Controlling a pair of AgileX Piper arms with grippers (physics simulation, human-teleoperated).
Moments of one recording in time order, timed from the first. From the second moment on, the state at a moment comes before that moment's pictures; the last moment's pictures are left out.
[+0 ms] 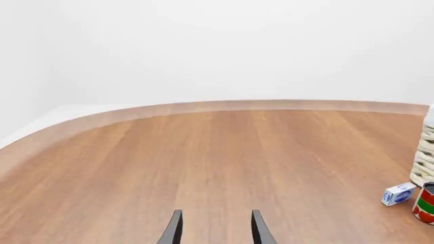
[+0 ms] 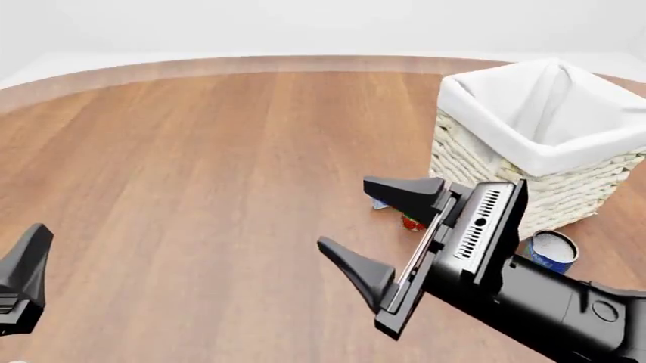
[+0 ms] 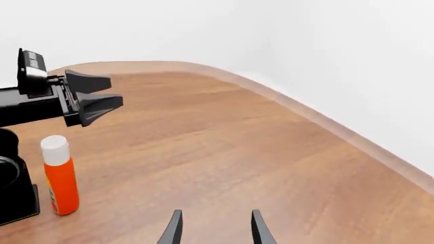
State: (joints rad) left arm 0.00 0.01 0.00 0.00 0.00; right arm 0.95 1.13 -0.32 -0.70 -0.20
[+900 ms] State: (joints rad) left arm 0.00 0.01 0.00 0.00 0.00; right arm 1.15 1.42 -0.54 -0.67 -0.10
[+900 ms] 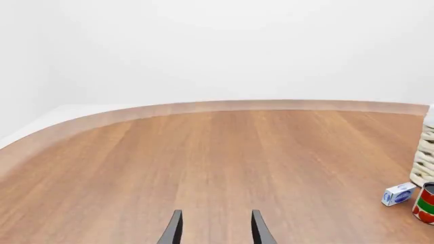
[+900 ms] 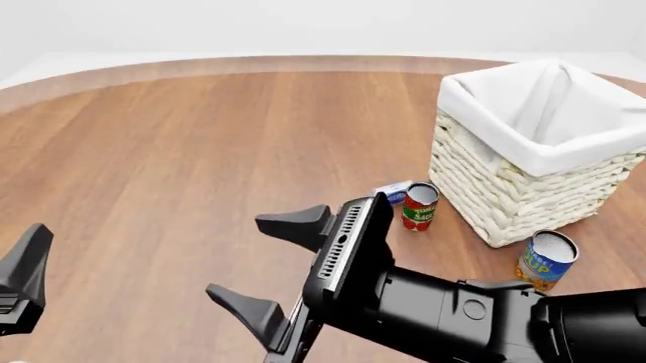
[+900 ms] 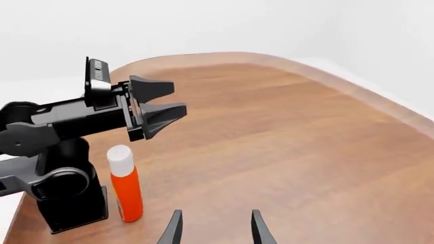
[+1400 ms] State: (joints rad) left arm 0.00 0.01 0.00 0.00 0.00; right arm 1.28 1.48 -0.61 -0.66 0.05
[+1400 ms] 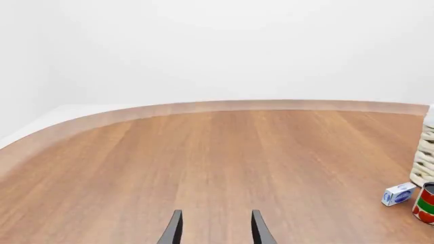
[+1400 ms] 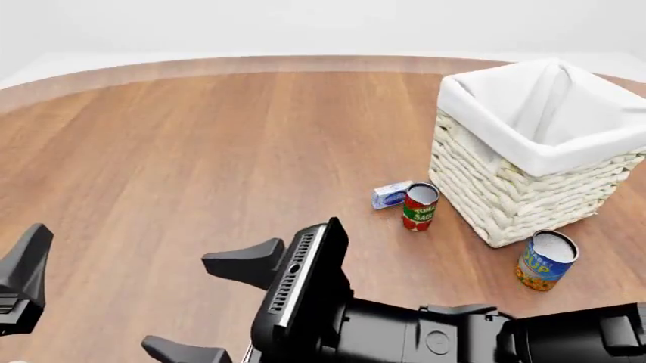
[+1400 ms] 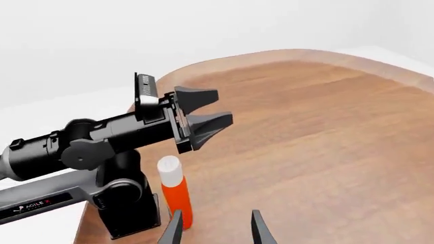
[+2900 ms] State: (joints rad) left arm 0.00 0.01 0.00 0.00 0.00; right arm 1.41 1.70 -0.89 -0.54 0.17
